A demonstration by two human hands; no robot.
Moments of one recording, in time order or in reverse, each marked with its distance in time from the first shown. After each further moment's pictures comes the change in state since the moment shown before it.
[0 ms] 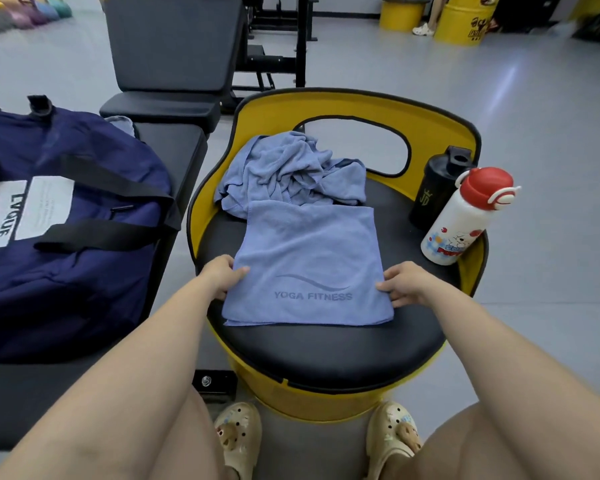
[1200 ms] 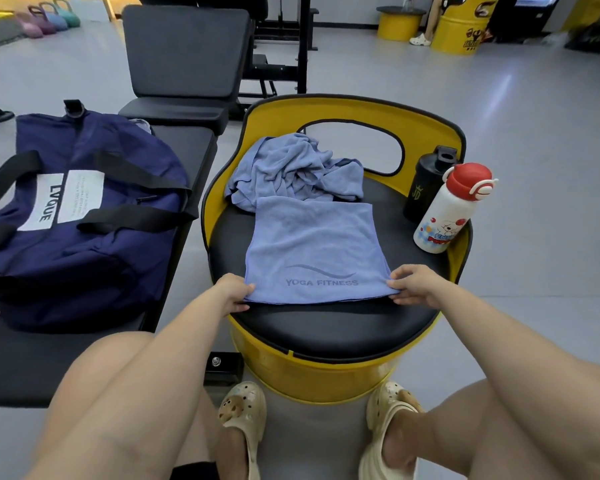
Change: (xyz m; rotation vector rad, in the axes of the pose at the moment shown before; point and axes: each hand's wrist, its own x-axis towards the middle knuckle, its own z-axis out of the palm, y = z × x) left_hand -0.048 -0.029 0.024 -0.397 -0.122 -0.184; right_hand -0.037 0.031 -0.005 0.158 0.059 -0.009
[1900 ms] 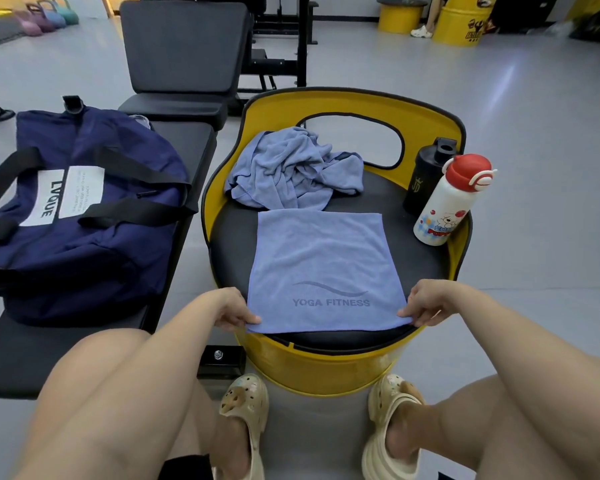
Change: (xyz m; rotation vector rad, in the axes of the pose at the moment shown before) left_hand -0.019 -0.013 -0.010 0.586 -0.196 -0.086; right_hand -0.014 0.019 -0.018 -0.595 -0.199 0.175
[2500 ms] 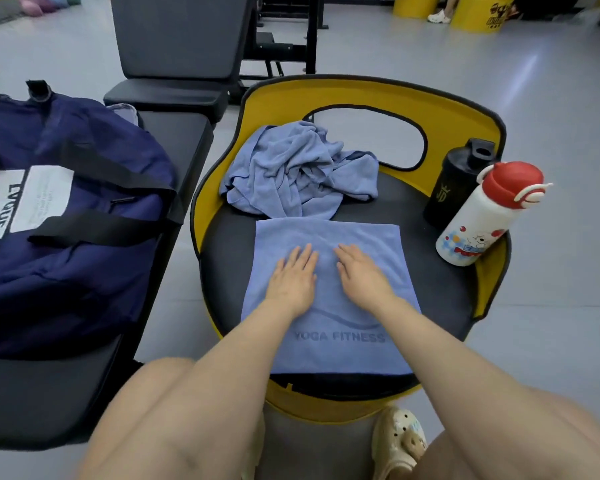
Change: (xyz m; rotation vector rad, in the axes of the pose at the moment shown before) left_hand 0.073 0.098 0.043 0.633 0.529 0.555; right_hand 0.076 -0.115 0.047 -0.315 0.543 -0.666
